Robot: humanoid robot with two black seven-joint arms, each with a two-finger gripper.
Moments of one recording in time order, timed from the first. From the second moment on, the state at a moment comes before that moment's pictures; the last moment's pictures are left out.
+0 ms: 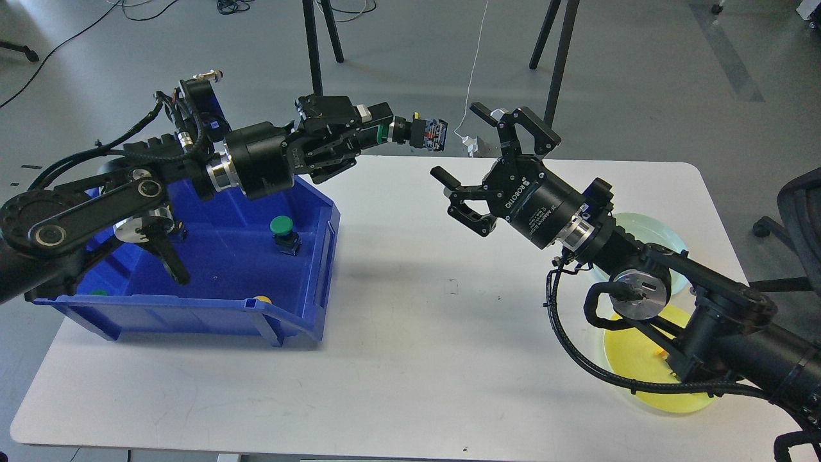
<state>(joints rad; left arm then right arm) -0.99 0.57 -0.29 -1.16 0.65 -0.49 -0.49 0.67 -0.34 0.56 1.24 -0.16 0.45 0.35</state>
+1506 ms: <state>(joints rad) -0.99 0.57 -0.29 -1.16 0.65 -0.49 -0.49 0.71 -0.31 0.53 1.19 -0.09 0.48 0.29</state>
